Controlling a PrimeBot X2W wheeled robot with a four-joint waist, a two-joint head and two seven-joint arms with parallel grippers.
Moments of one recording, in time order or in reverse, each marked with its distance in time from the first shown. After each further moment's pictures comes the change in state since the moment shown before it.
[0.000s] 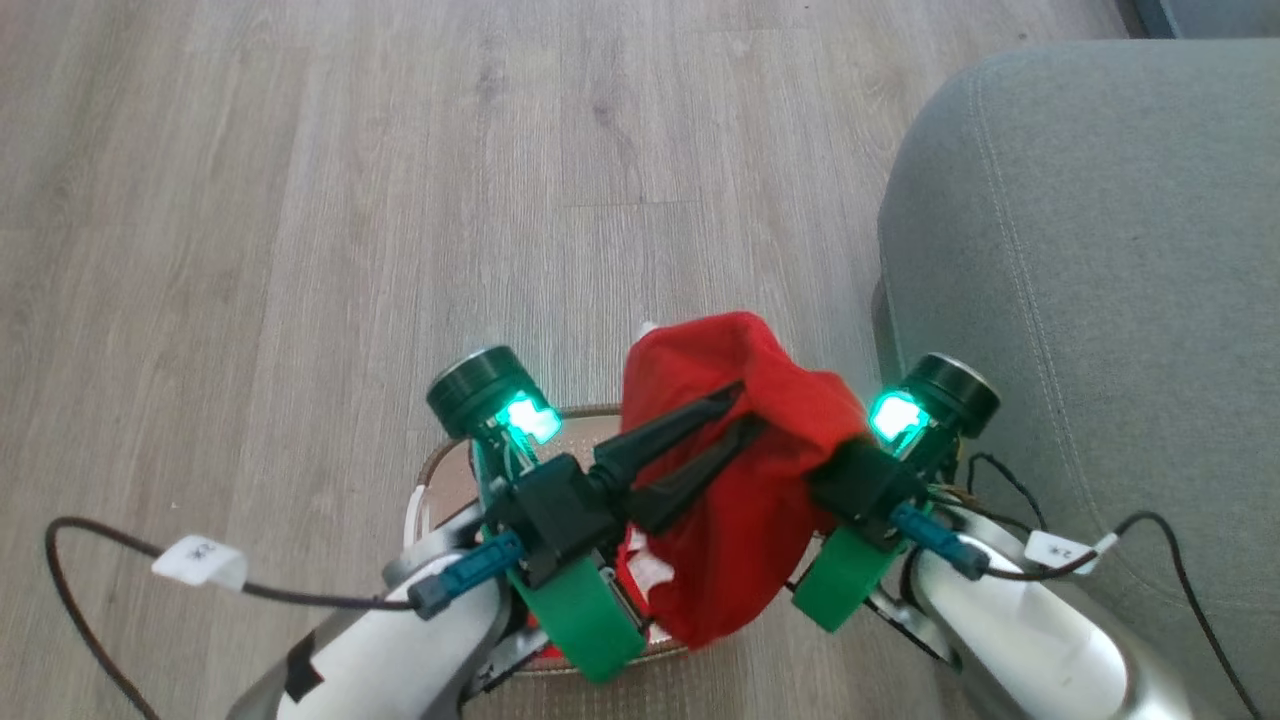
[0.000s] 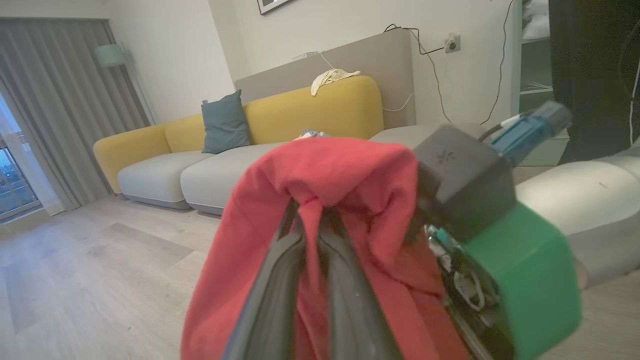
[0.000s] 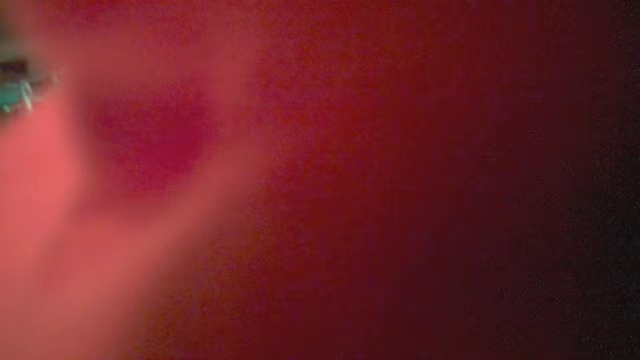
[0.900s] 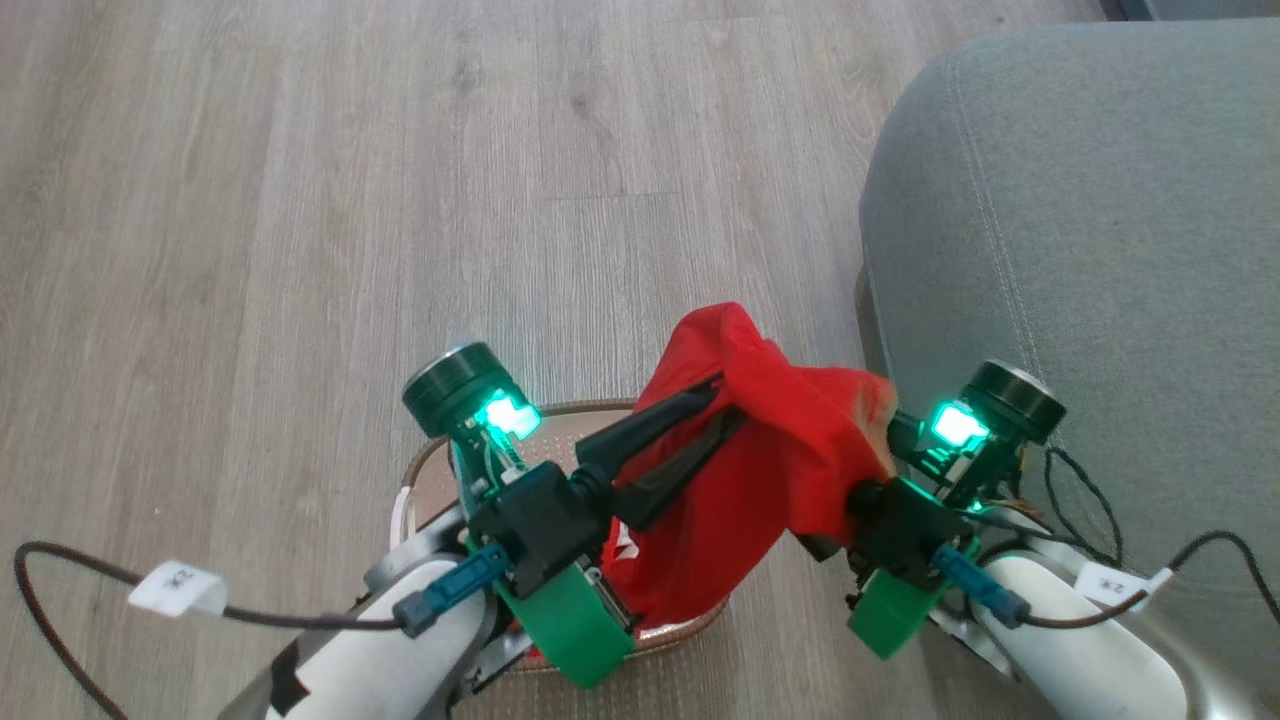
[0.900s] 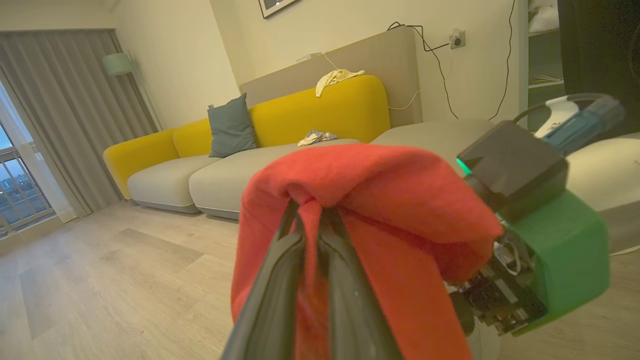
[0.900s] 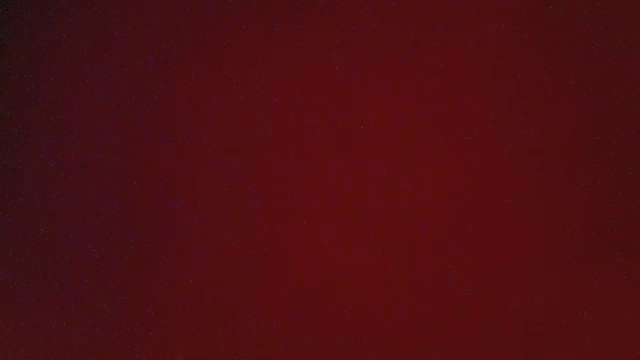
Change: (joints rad) left arm 0.032 0.007 0.056 -0.022 0.059 0.000 0.000; right arm 0.061 -0.106 -0.053 -0.086 -0.132 0.000 0.000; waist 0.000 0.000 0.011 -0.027
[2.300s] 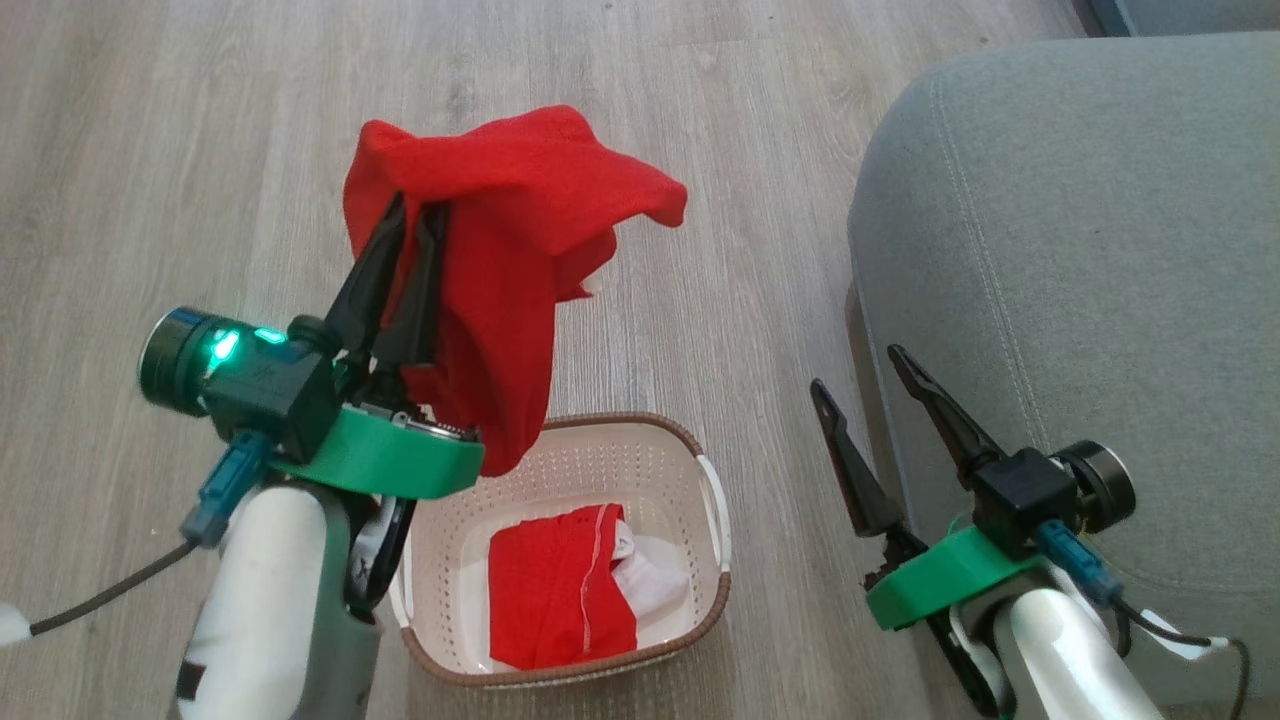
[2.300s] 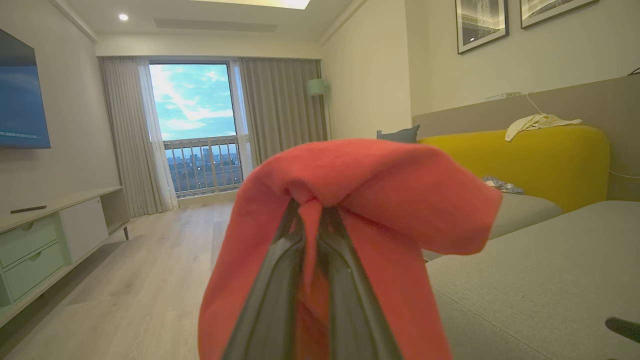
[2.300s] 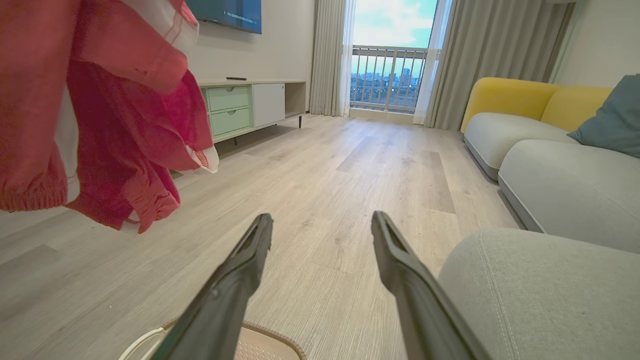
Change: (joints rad) left arm 0.110 -0.240 0.573 0.056 0.141 0.061 0.000; right arm 0.229 0.300 -0.424 0.033 0.088 0.000 0.000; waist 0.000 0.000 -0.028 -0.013
